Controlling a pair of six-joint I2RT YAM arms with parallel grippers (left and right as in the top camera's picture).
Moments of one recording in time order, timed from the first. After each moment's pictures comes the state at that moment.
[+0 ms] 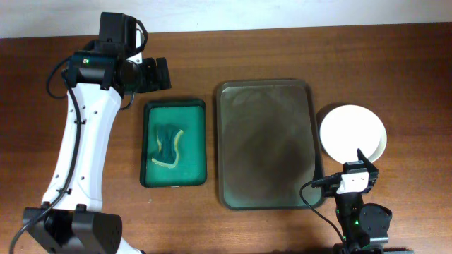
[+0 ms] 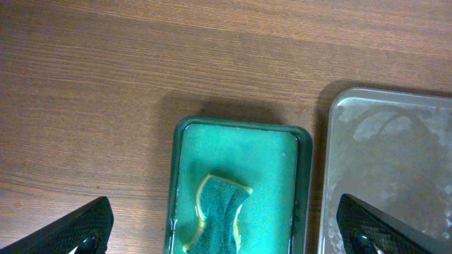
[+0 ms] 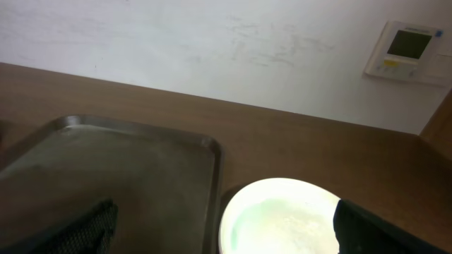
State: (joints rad) left arm -0.12 1.76 1.86 -1.16 -0.05 -0.23; right arm 0.01 0.01 0.01 -0.07 -0.02 -0.16
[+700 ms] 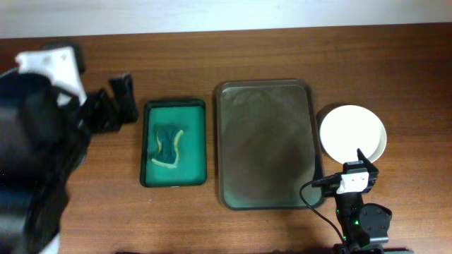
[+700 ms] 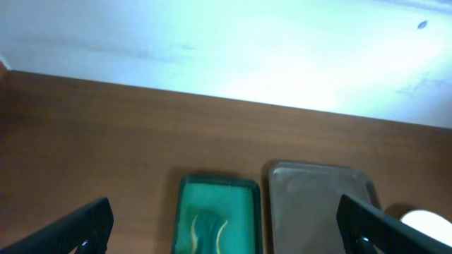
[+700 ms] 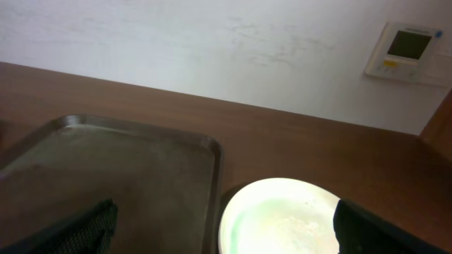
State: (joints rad) left arm -0.12 1.18 1.87 -1.18 -0.06 -0.23; right arm 0.01 0.01 0.01 -0.07 -0.02 -0.16
